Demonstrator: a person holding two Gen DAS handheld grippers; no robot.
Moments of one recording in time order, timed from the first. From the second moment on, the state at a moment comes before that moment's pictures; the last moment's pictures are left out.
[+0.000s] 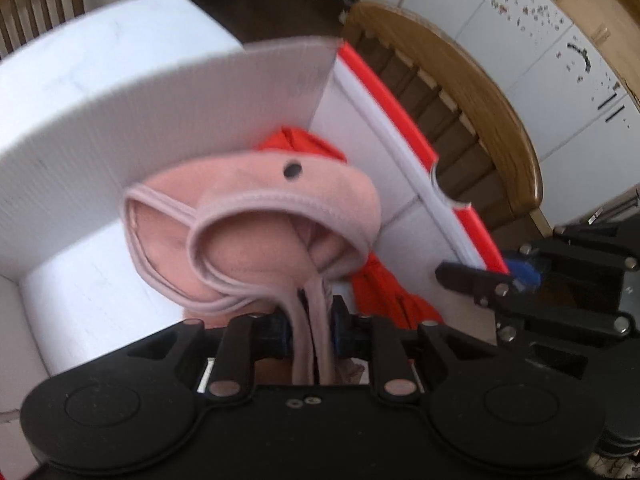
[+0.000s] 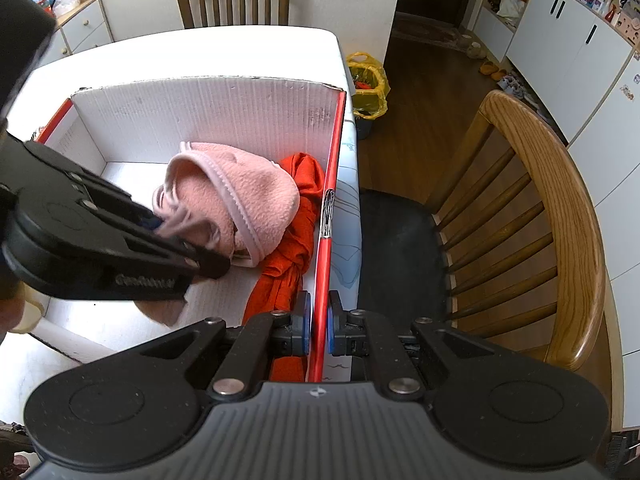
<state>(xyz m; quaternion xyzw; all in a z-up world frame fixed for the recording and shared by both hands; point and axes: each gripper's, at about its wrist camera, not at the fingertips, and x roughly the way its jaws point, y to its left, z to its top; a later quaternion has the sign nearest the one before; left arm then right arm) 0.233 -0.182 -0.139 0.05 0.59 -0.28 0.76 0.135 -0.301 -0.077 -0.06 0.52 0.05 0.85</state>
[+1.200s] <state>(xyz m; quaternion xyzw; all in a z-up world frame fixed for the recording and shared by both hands) 0.193 -0.113 -0.097 -0.02 0.52 -0.32 0.79 0.133 -0.303 -0.075 -0.06 0.52 0.06 0.85</state>
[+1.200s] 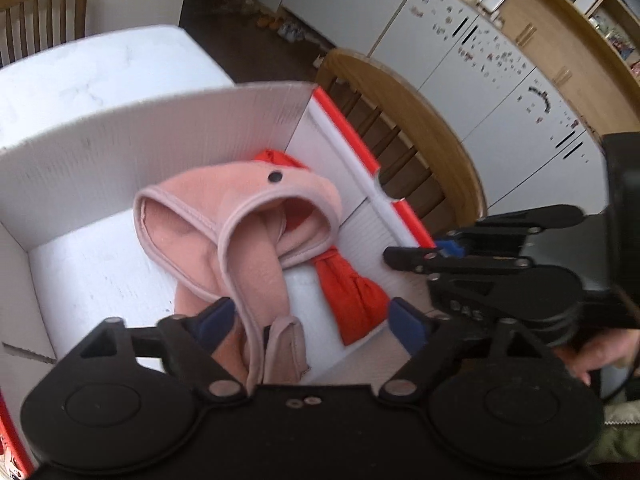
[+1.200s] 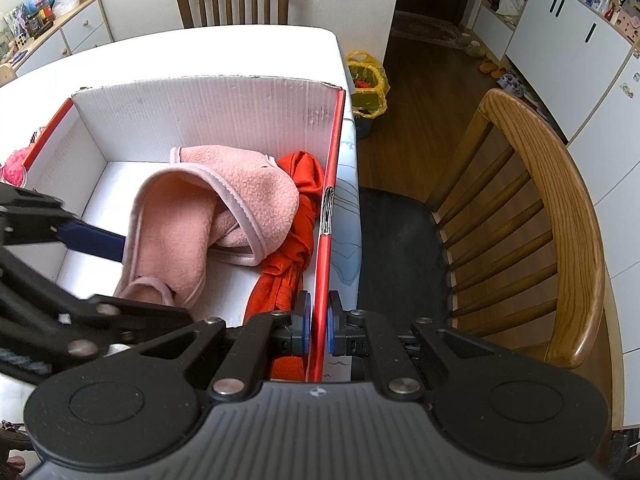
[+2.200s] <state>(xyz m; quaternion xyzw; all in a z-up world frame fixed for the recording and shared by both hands) 0.147 0.001 -0.033 -0.07 0.39 -0.12 0.91 0.131 -0.301 -0.075 -0.07 0.52 0.06 0.85</state>
